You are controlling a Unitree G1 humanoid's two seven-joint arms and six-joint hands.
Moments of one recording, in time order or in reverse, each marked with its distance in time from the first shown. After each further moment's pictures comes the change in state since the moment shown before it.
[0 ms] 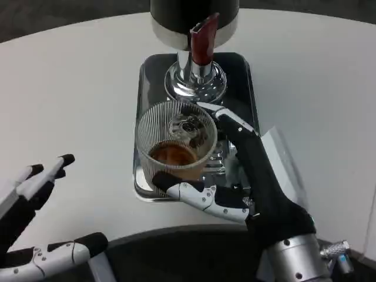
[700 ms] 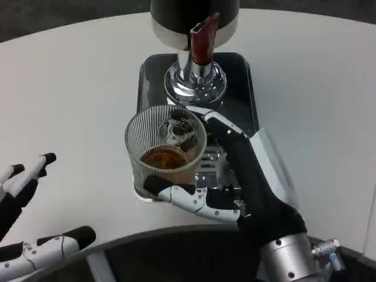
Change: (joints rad) left arm -0.011 0.000 0.002 -0.012 0.072 0.077 -0.008; right arm -0.011 0.009 0.010 0.023 0.000 0.001 0.021
